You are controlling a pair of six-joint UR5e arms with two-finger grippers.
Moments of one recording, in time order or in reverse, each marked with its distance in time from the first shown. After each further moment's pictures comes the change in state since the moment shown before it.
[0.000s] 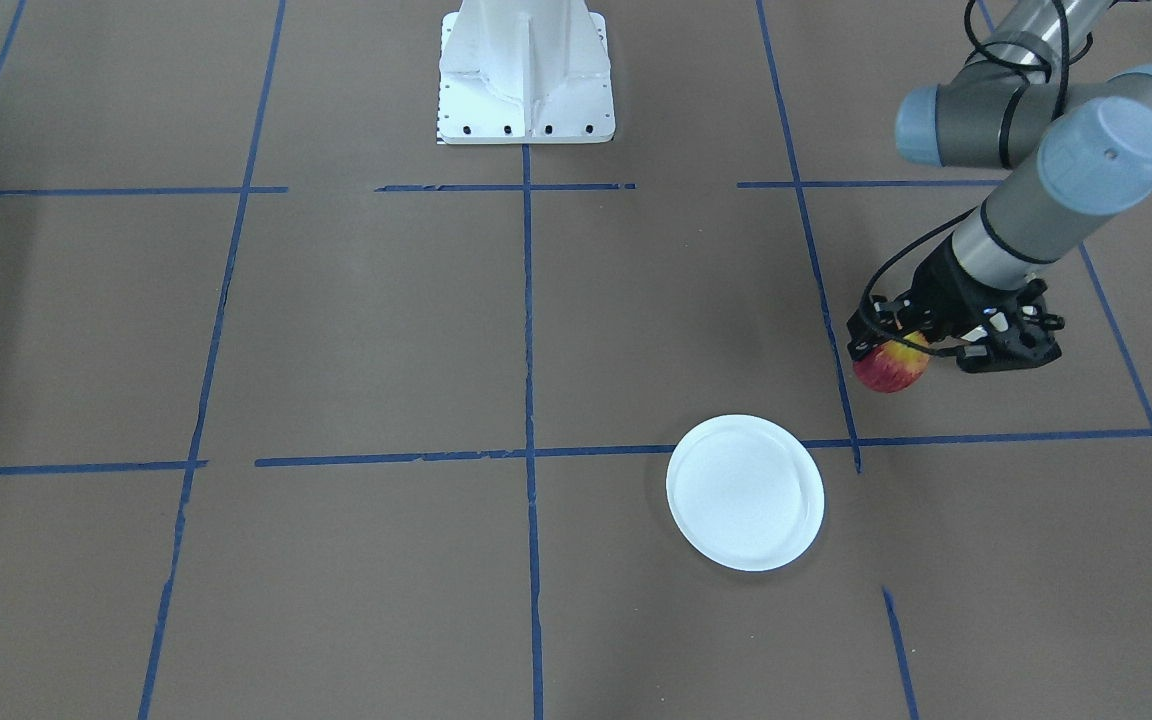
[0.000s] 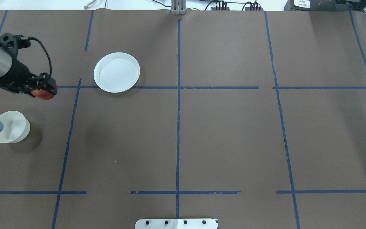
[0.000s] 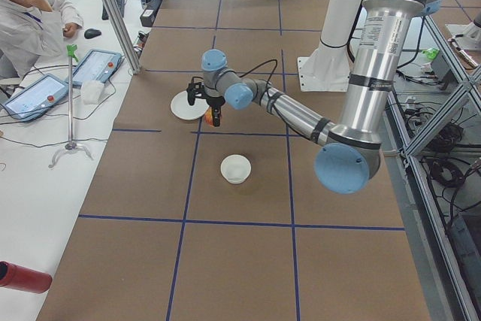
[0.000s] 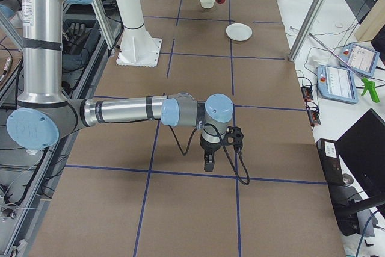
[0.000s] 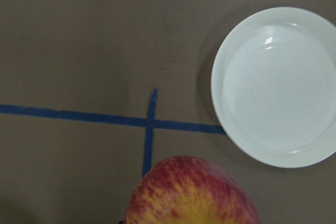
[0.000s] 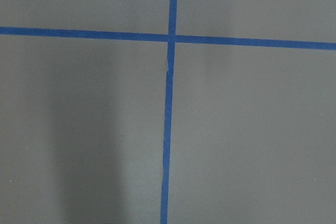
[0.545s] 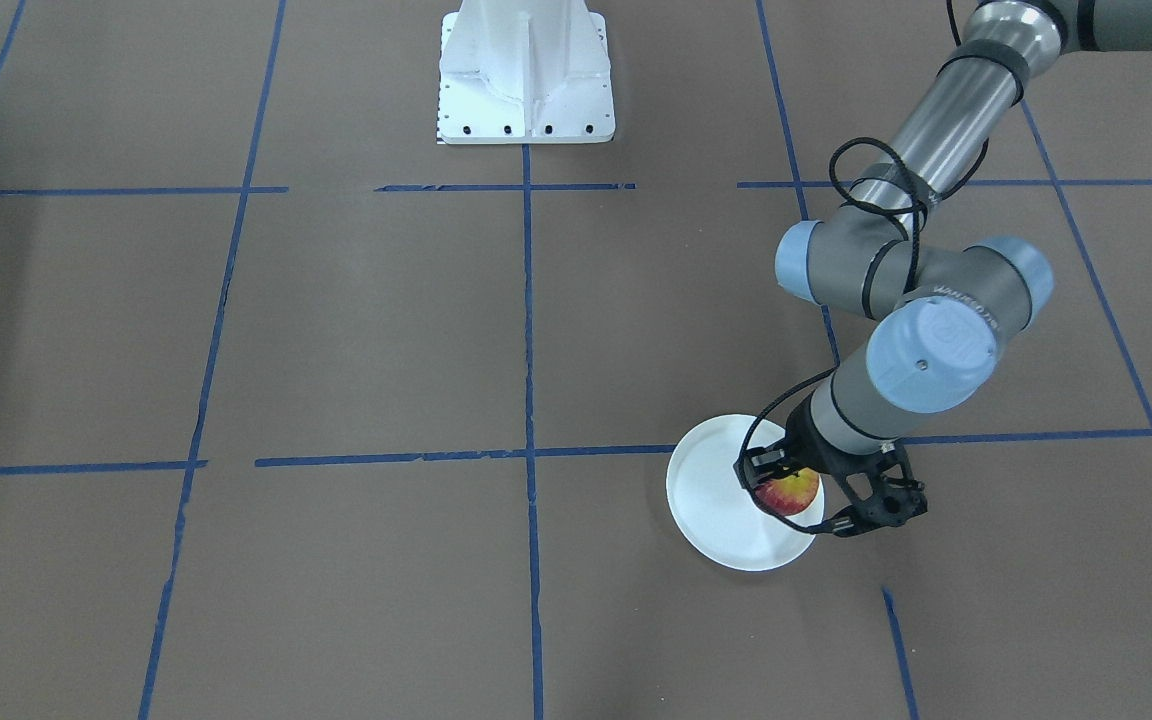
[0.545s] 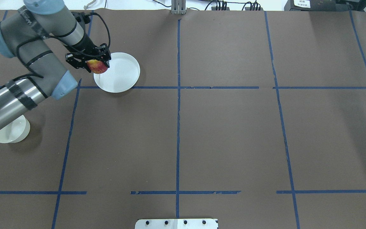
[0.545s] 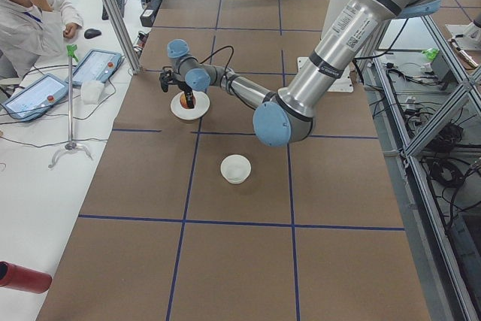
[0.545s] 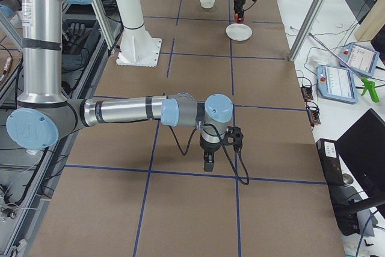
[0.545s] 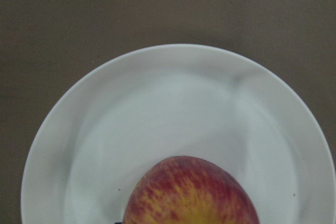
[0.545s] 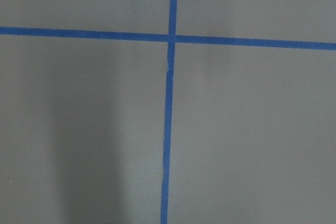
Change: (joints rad) left arm 0.020 -0.481 0.499 -0.061 -0.066 -0.177; right arm 0.000 0.000 0.000 0.000 0.000 0.000
